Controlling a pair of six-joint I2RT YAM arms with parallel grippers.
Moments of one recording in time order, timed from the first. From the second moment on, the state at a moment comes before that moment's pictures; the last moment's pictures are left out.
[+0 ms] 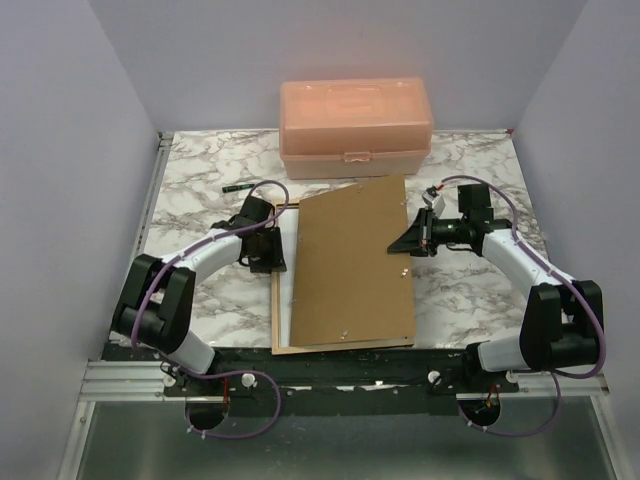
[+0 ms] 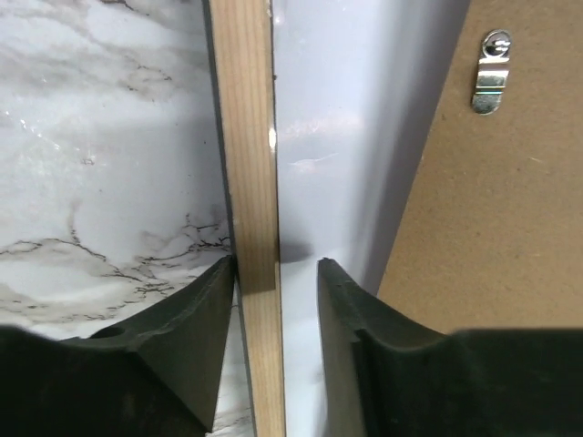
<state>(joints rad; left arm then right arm) -0.37 1.53 0.85 -0.44 0.15 -0.52 0.09 1.40 0.85 -0.35 -1.05 0.55</state>
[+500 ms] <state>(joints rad) -0.37 1.60 0.94 -0.44 0.20 -0.41 0.08 1.43 0.88 -0.42 -1.01 0.50</state>
